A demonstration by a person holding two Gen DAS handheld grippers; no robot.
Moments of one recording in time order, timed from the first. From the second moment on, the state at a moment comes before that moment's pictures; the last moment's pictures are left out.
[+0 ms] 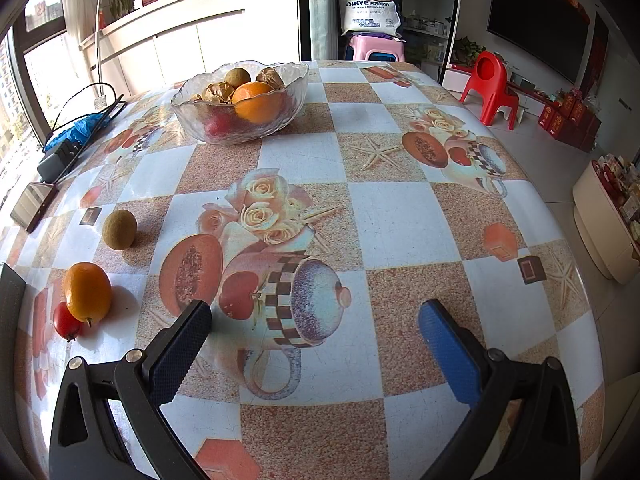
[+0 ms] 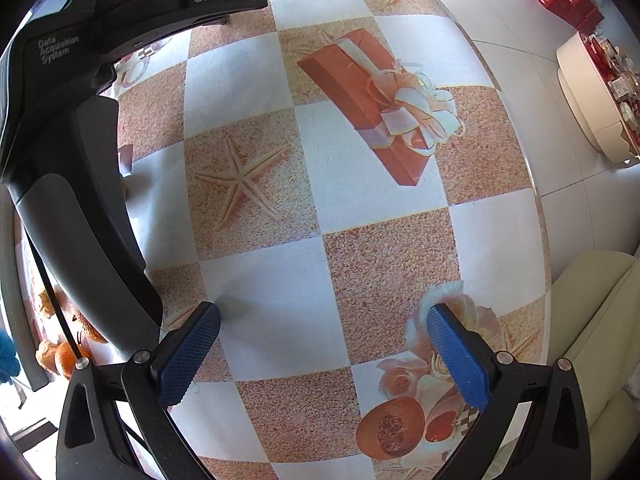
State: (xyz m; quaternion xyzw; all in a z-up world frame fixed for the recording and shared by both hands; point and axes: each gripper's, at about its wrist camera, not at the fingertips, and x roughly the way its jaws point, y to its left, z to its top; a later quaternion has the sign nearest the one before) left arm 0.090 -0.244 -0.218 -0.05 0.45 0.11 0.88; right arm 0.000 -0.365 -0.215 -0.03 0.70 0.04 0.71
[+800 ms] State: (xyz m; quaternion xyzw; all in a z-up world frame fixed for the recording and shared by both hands) left arm 0.130 -0.245 -0.219 -0.03 0.63 0.00 0.77; right arm 0.026 -0.365 -0.216 -0.02 0.72 0.03 0.69
